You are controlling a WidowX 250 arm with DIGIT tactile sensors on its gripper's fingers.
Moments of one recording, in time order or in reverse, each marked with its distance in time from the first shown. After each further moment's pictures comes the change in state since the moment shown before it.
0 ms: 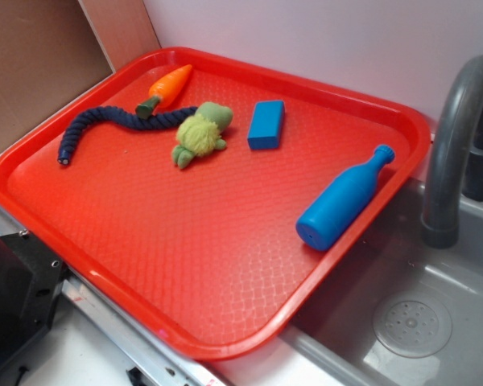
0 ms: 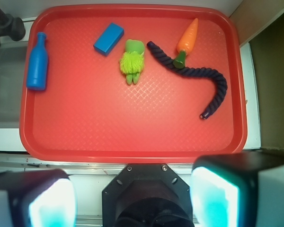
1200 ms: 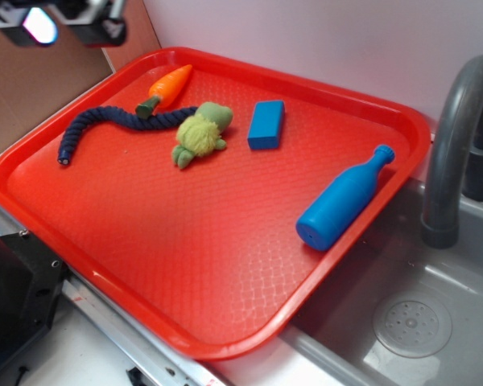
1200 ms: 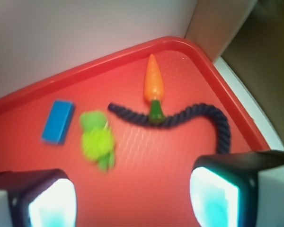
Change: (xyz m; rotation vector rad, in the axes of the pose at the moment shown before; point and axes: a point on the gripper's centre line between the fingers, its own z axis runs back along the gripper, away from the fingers) arm 0.092 0.055 -0.099 0.090 -0.203 0.470
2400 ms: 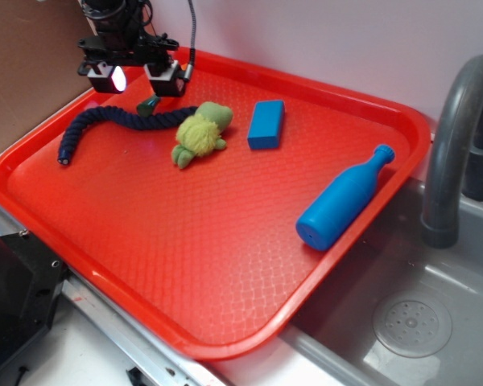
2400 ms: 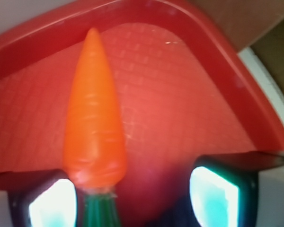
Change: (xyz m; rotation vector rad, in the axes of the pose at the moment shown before) arm 0.054 0.038 -0.124 0.138 0.106 0.046
